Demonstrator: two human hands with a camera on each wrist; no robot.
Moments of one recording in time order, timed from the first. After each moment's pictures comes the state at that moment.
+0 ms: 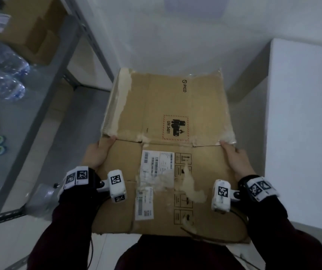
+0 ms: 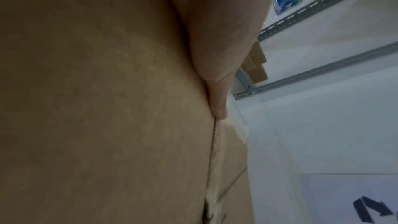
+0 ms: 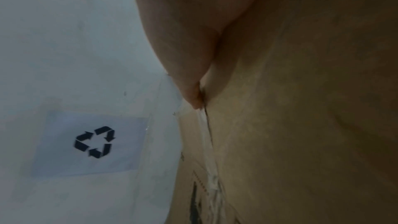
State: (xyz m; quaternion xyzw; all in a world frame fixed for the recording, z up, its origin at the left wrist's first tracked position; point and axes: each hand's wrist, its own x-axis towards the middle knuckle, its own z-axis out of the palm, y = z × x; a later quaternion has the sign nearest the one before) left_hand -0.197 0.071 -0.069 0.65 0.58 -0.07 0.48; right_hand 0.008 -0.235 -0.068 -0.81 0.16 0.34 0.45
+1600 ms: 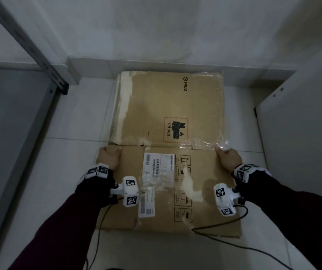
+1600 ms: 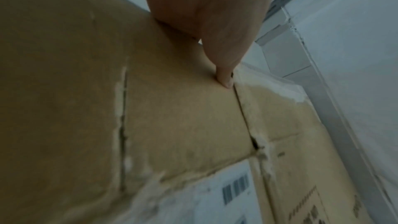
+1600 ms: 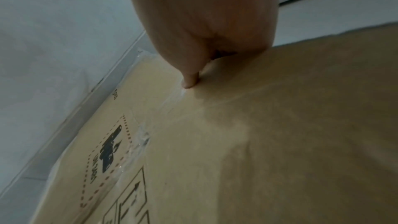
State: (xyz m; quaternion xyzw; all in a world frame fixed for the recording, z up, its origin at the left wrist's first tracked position) left_hand -0.029 0.168 -0.776 0.73 0.54 -0.08 0.41; right_hand 0.138 -0.154 -0.779 -0.91 0.11 0.28 0.27
